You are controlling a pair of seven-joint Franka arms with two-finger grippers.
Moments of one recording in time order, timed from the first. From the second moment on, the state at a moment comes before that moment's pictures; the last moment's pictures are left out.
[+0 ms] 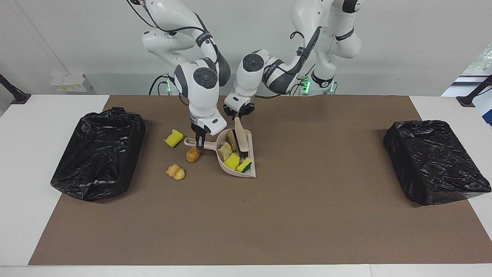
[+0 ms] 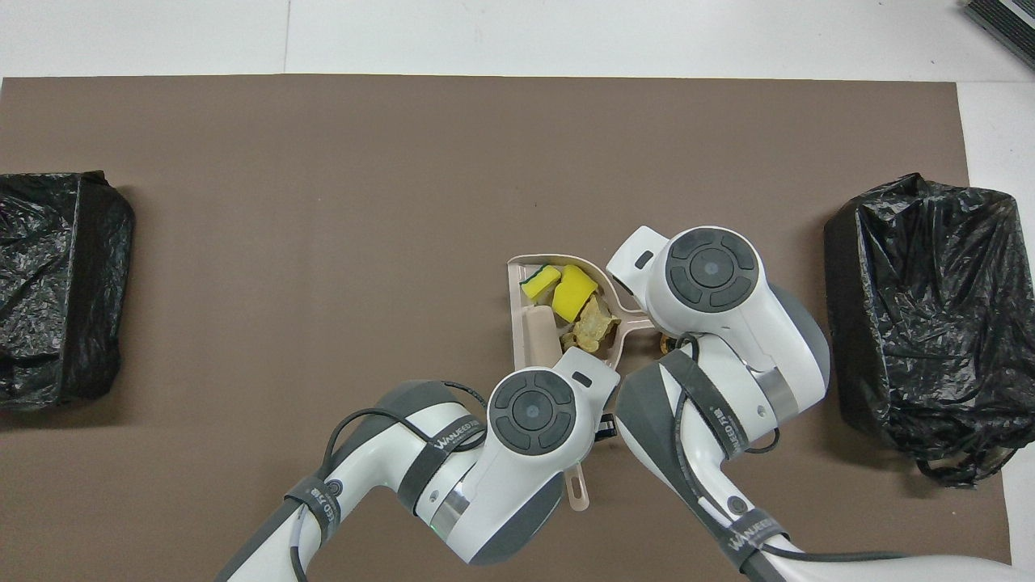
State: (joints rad) left arm -0.65 0.23 -0.28 -1.97 -0.23 2.19 -0.89; right arm 0.20 0.16 0.19 -1.98 -0.24 2.05 -1.09
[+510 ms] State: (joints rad) left arm -0.58 0.11 -0.25 -1.97 -0.22 1.90 -0.89; right arm 0.11 0.16 0.19 -2.08 -0.06 2.24 -1.19
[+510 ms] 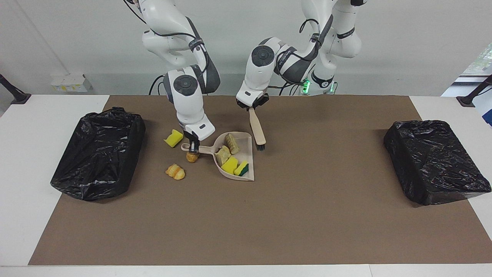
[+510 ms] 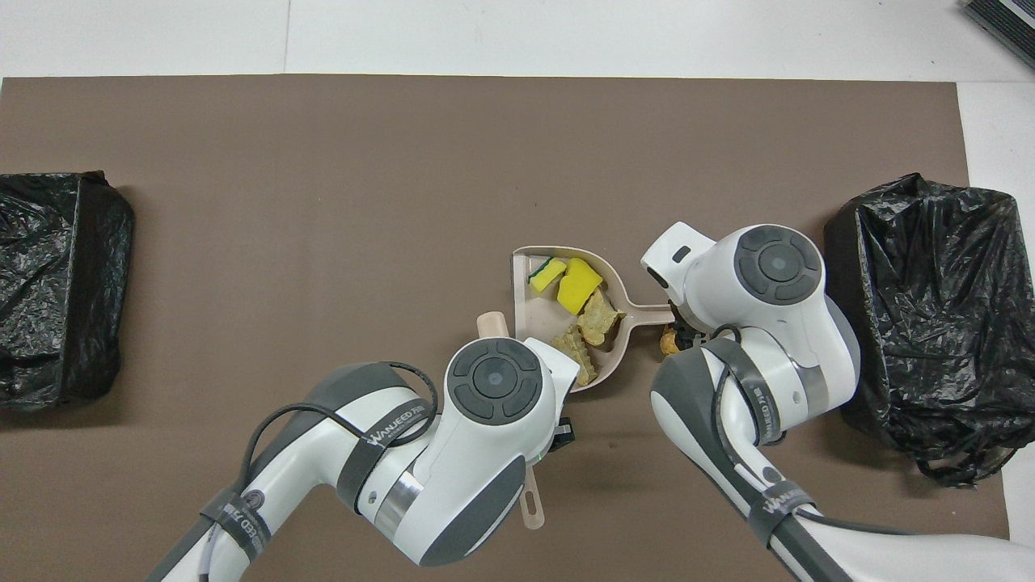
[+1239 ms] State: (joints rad) left arm -0.67 -0.04 -0.28 -2.28 -0.22 2.07 -0.89; right arm 0.02 0.13 0.19 -2.01 -0.01 2.20 -1.29
